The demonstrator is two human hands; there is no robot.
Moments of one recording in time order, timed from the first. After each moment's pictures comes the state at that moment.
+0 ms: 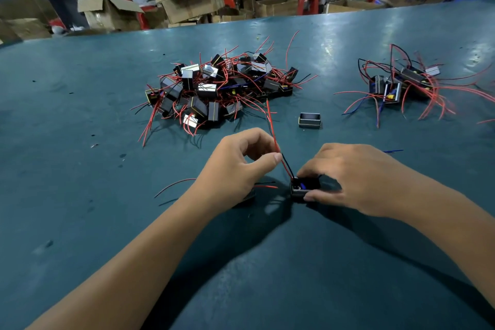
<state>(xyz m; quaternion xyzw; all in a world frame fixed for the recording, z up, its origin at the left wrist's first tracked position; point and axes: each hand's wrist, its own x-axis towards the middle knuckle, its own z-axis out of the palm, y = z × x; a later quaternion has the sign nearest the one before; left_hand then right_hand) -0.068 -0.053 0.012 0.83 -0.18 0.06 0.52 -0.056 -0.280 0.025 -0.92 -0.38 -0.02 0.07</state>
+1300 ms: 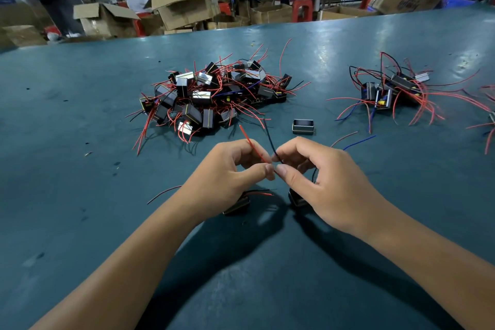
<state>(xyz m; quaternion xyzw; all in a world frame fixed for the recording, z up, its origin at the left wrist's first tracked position) -0.067 -0.045 0.018 0.83 -0.20 0.00 0.51 -0.076 -0.243 0.016 -0.83 -0.28 -0.11 0.47</state>
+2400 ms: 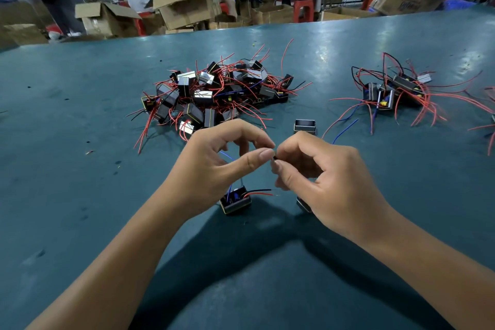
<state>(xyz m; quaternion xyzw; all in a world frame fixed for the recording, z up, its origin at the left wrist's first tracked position) -0.075 -0.034 0.039 0.82 -0.29 0.15 0.46 -0.087 -0.236 0.025 -0.79 -0.29 -0.14 0.52</state>
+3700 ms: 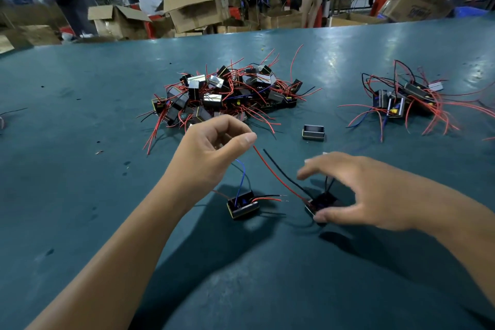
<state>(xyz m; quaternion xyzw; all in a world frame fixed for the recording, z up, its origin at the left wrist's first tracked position) -0.063 -0.021 0.037 0.81 -0.14 0.13 0.56 -0.053 -0.293 0.030 -0.91 -0.37 0.06 0.19</state>
